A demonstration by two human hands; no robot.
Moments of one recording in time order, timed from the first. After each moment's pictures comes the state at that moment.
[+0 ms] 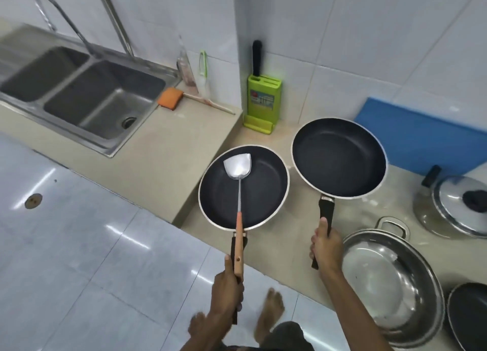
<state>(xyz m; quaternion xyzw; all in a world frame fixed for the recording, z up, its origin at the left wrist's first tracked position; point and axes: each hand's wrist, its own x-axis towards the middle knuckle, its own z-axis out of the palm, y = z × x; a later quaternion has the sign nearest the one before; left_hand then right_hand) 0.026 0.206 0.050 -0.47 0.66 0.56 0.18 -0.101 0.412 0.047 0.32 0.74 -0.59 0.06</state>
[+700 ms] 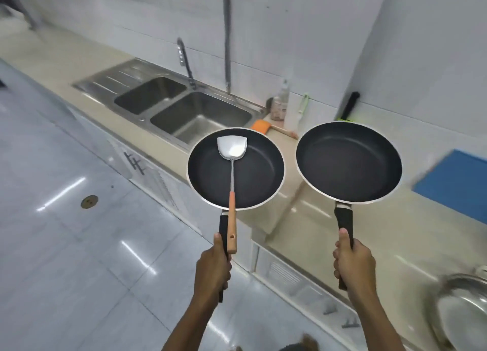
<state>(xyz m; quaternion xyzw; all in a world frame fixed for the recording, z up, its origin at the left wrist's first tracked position) 0.094 -0.090 0.136 -0.43 0.71 0.56 0.00 -0.013 0.176 0.148 0.18 0.83 -0.53 0.05</state>
